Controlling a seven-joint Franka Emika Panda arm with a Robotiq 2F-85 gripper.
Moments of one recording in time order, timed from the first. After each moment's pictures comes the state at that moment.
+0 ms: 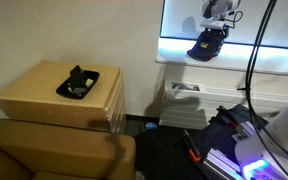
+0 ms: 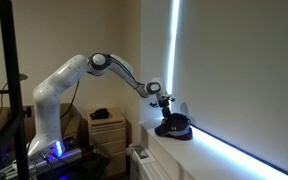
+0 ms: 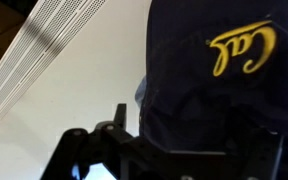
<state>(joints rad) -0.36 0.78 -0.41 -1.48 -0.07 2.39 0.82</state>
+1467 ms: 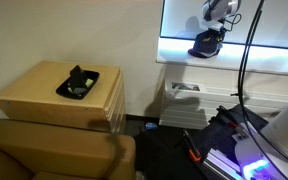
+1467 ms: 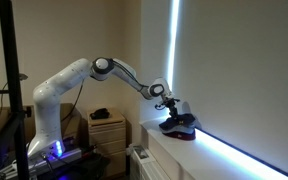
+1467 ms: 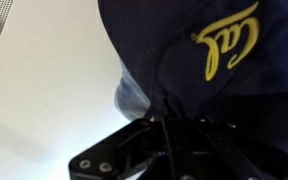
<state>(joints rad) -0.38 0.89 -0.45 -1.35 0.03 2.51 0.90</state>
